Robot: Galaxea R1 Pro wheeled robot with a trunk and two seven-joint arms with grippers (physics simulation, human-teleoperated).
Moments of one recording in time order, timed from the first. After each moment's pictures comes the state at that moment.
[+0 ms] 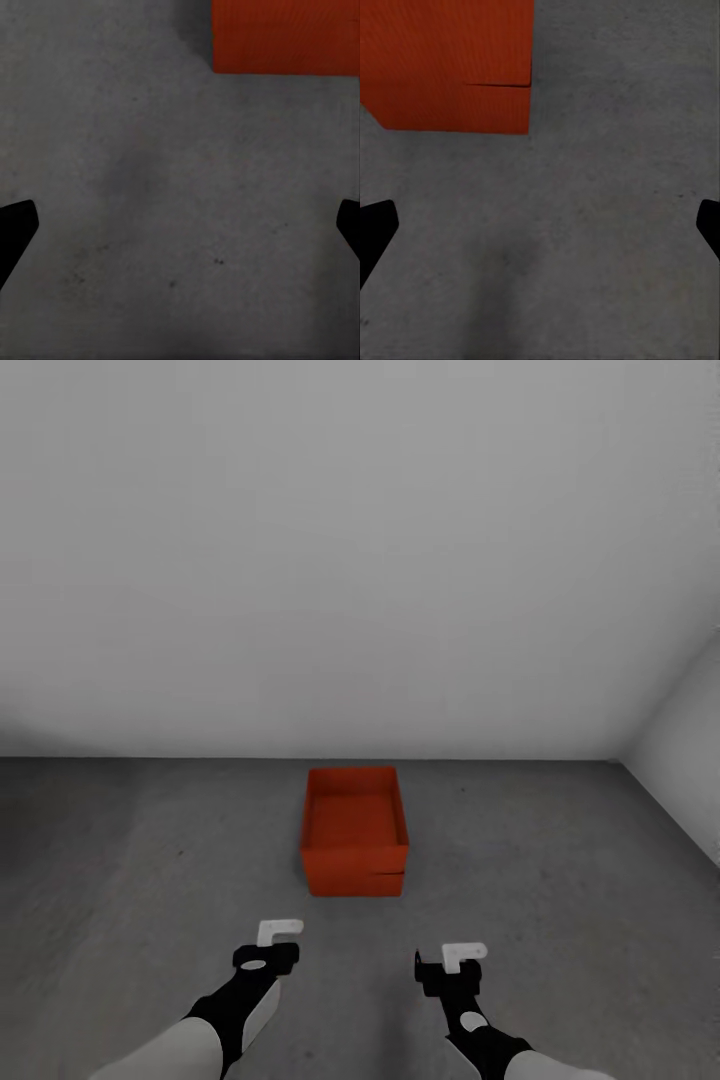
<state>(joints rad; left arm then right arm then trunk) -0.64 -0.13 -0.11 -0.26 0.09 0.04 0.29 -0.61 0.13 0.51 -0.06 -0.38 -0.41 -0.23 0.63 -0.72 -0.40</state>
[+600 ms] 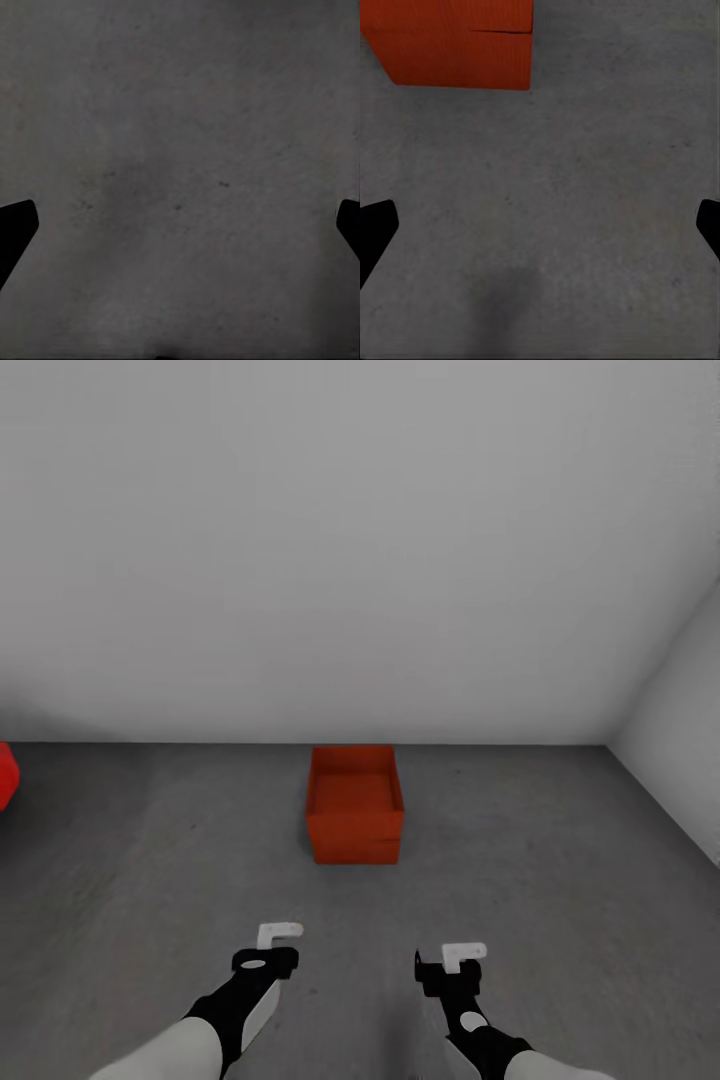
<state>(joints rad) -0.64 -0.13 -0.11 -0.26 0.09 0.09 0.29 -0.61 0.13 0.51 -0.06 -0.38 -0.41 -0.23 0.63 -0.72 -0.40</state>
